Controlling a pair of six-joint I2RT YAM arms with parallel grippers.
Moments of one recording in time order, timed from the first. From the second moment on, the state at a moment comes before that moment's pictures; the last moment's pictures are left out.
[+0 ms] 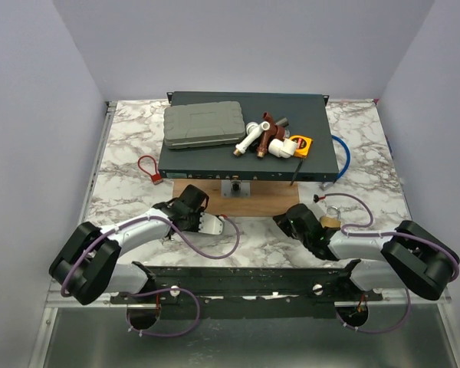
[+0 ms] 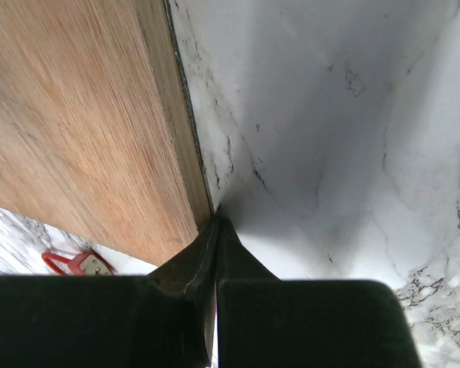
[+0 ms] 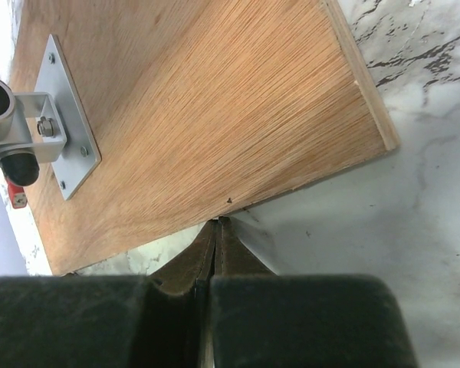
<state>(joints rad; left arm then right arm) -0.62 1.29 0.53 -0.35 -0.10 1.12 0.78 1.31 0.25 0.35 0.42 1.35</state>
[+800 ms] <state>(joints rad) -0.70 1.53 0.68 -0.37 -0.36 1.04 0.77 1.41 0.33 0.38 0.43 1.29</state>
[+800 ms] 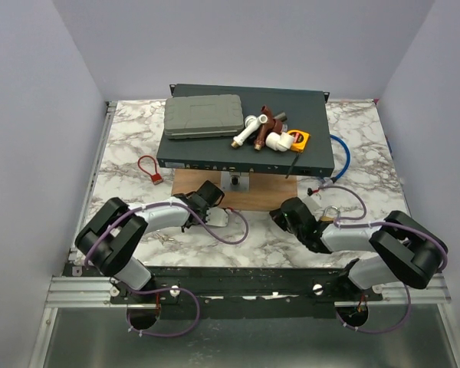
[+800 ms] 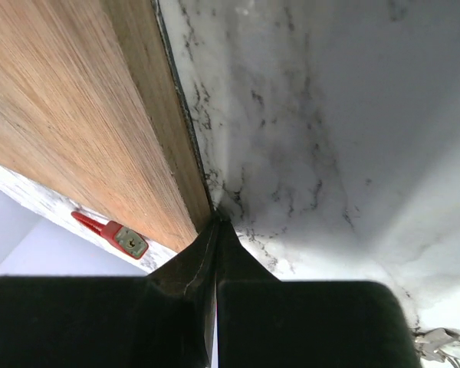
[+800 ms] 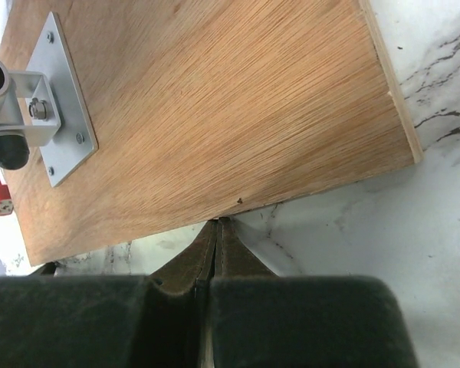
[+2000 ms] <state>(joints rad) -0.54 1.80 1.04 -0.55 -0.32 1.01 0.56 1.59 0.73 -0.08 0.05 1.01</state>
